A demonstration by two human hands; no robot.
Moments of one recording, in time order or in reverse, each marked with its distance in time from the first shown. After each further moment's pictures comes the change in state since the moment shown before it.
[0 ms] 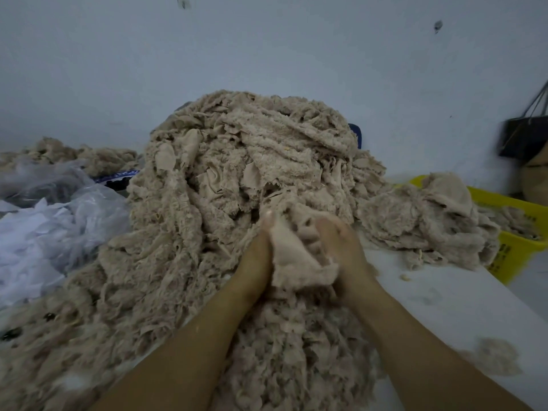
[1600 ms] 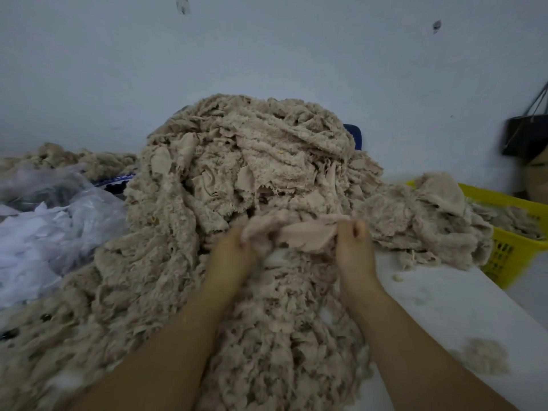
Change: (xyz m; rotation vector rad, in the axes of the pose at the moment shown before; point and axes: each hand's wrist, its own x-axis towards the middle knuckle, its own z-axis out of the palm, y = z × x) left_hand 0.020 -0.016 -0.035 0.863 0.432 -0.088; right_hand 0.017 0.026 -0.027 -0.196 0.429 0.061
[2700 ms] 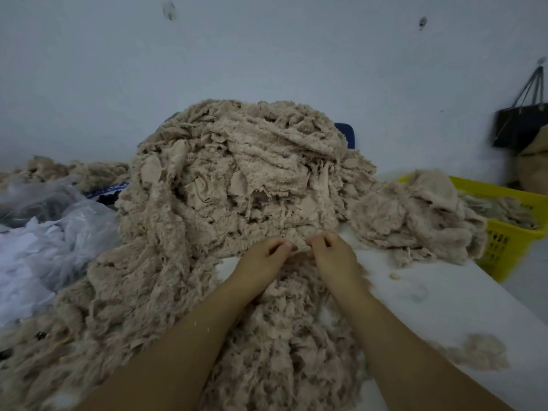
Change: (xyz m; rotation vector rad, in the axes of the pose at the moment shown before) left_hand -0.007 0.029 0.022 -0.210 -0.437 0.096; right_hand -0.003 0.008 0.012 -0.257 -0.184 0.016
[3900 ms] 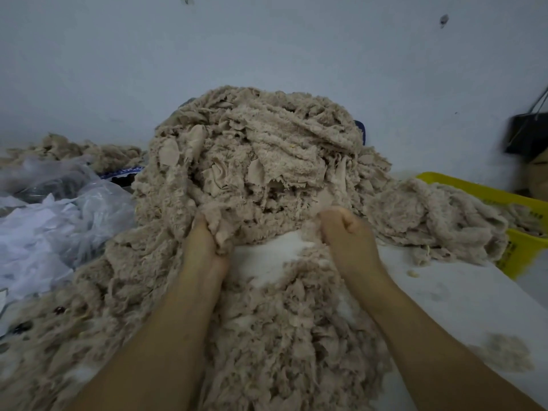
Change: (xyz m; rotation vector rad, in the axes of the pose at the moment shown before) left_hand -0.012 -0.018 -0.068 -1.272 0.552 -0.284; right_hand -0.034 -0.040 -0.007 0.268 -0.125 -0.384
